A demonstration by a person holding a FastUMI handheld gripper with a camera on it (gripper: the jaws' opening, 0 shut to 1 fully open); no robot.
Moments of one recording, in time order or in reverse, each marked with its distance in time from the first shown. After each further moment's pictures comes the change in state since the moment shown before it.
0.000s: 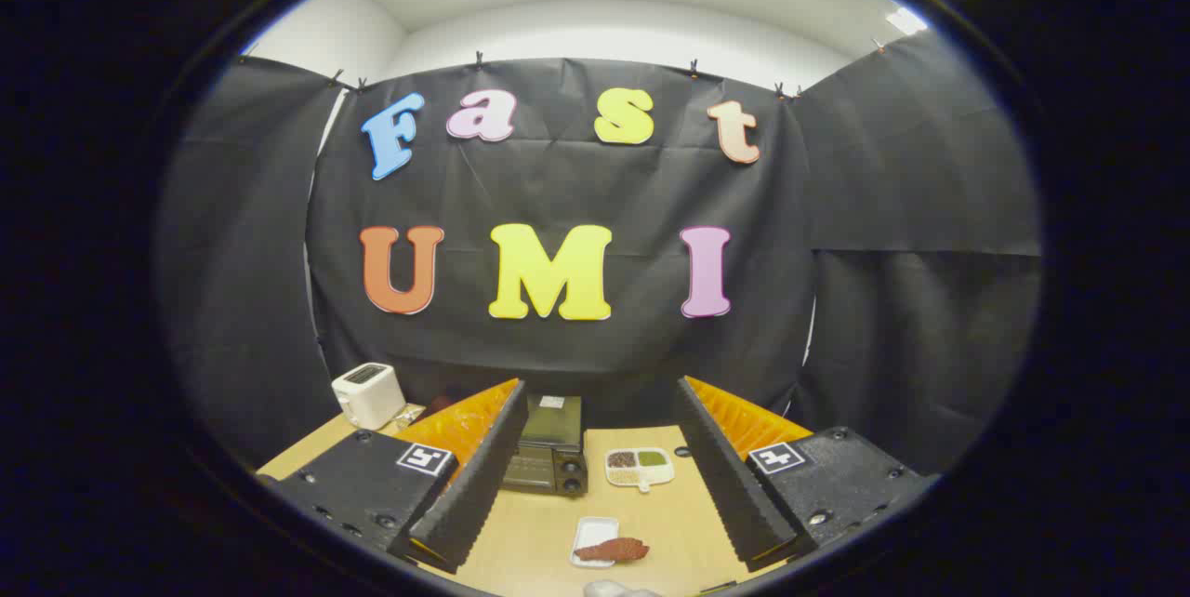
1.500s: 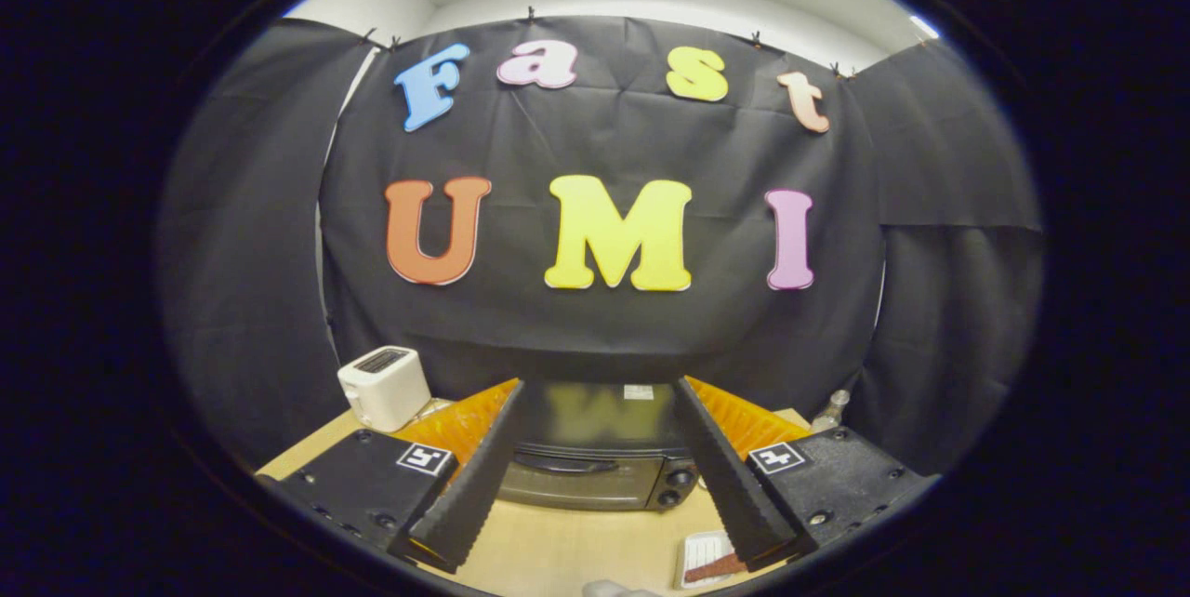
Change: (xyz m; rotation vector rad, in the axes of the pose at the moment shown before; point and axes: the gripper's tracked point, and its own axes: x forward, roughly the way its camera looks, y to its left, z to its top) arm 0.154 0.171 -0.113 -0.015 0.077 0.067
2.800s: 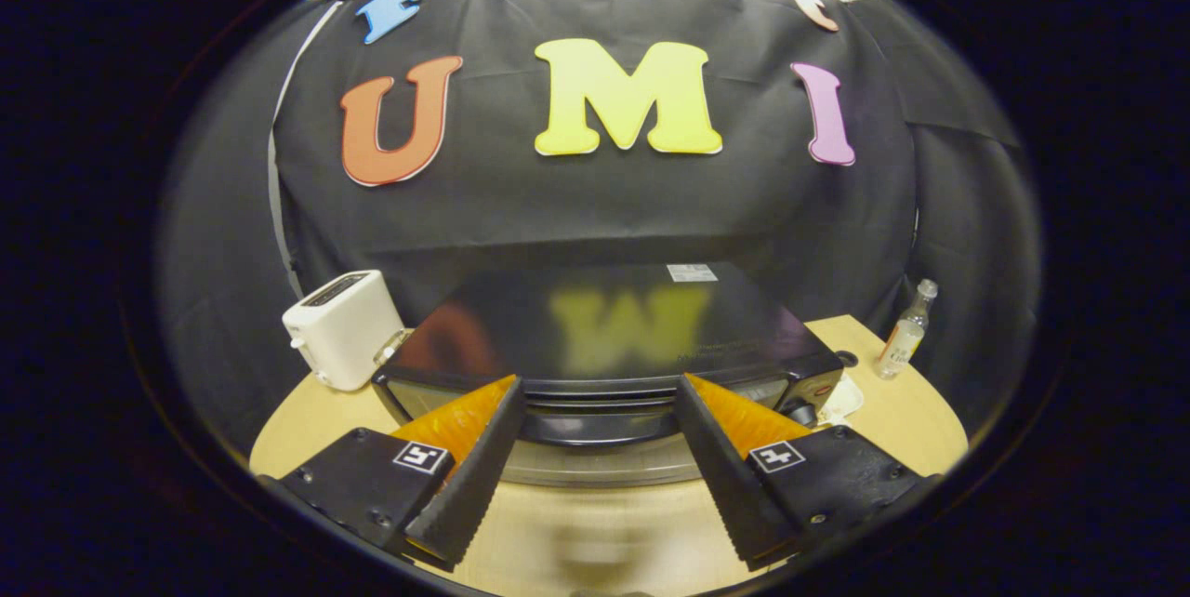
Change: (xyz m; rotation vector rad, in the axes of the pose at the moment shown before) arm 0.119 0.024 -0.138 0.054 0.243 -0.014
